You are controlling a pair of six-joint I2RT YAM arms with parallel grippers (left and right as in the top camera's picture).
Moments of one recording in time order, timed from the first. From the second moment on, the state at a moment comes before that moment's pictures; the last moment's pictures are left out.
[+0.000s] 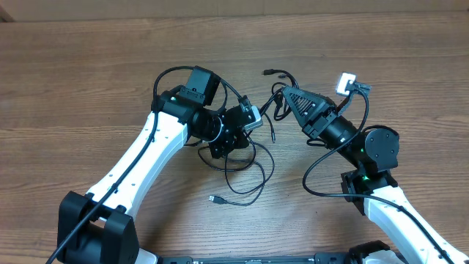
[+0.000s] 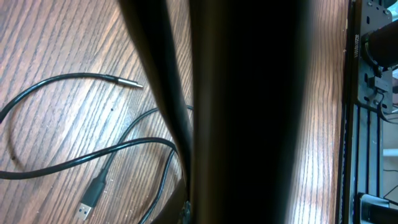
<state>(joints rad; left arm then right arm) -0.41 1.65 1.29 -0.92 0.64 0.71 0.25 1.20 0.52 0.96 -0.58 1.10</state>
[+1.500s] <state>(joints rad) -0.39 1.65 1.28 -0.92 0.59 0.60 0.25 1.20 0.52 0.11 -0.29 1.12</state>
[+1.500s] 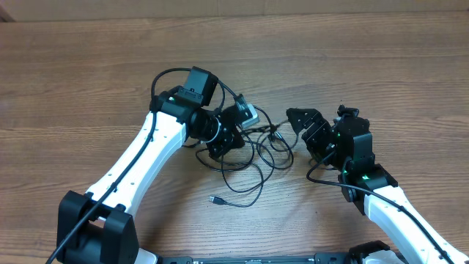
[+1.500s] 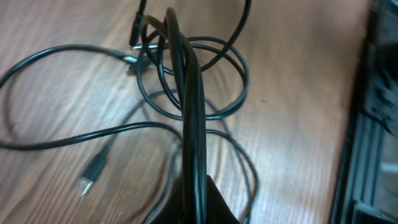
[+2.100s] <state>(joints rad) -0.32 1.65 1.28 -0.84 0.37 0.20 0.25 1.20 0.52 0.08 -0.50 1.09</state>
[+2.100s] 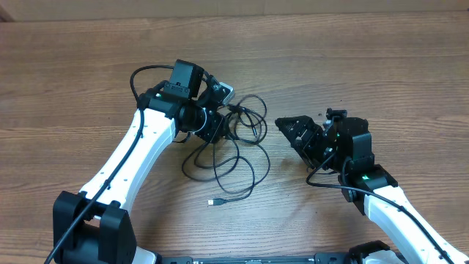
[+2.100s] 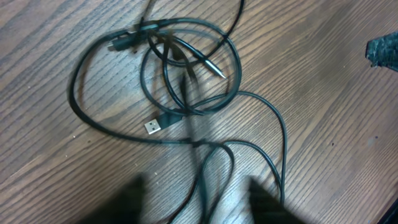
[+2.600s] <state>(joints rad) -0.31 1.65 1.28 -0.81 0.36 0.18 0.25 1.20 0.52 0.08 -0.53 1.09</state>
